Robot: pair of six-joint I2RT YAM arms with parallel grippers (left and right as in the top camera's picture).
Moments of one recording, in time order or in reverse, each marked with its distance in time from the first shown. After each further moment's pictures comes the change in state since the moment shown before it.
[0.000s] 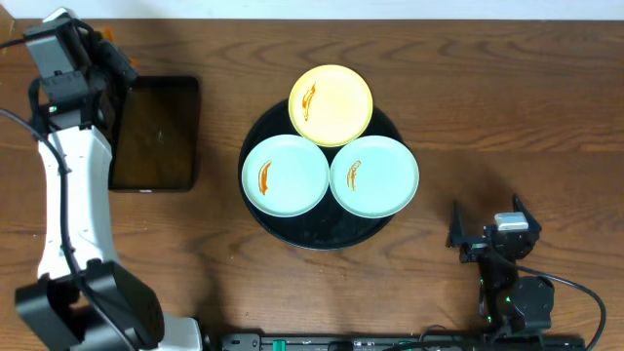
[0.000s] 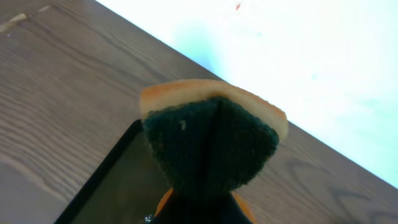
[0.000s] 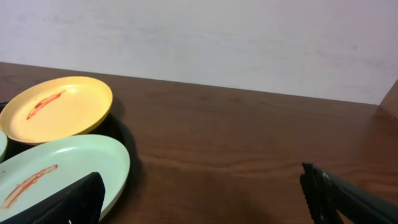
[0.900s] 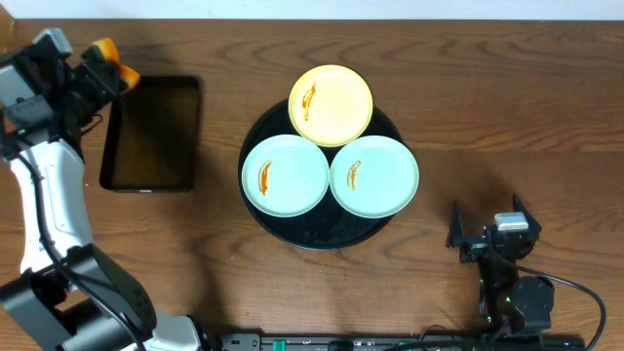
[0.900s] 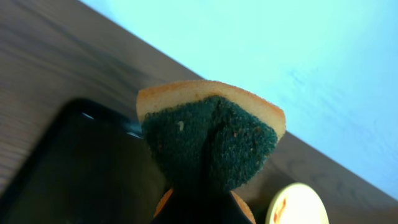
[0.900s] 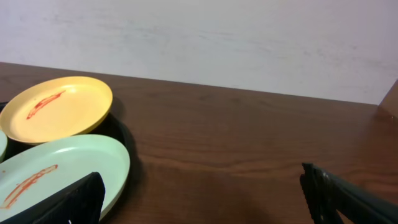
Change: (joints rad) left arm 0.181 0.021 -0.093 0.095 0.531 0.012; right arm 0.000 0.000 0.000 0.000 0.000 0.000
